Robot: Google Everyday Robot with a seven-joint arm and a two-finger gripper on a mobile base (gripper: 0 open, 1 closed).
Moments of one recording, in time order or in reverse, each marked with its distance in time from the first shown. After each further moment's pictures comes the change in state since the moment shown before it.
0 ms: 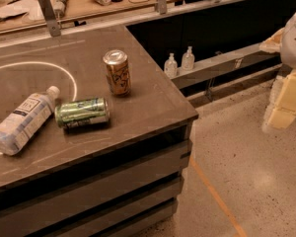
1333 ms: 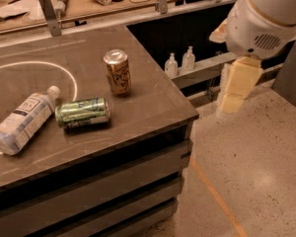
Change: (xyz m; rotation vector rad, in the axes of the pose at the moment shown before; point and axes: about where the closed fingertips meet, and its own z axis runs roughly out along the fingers) arm -0.083 -0.009 0.018 -0.030 -0.074 -0.149
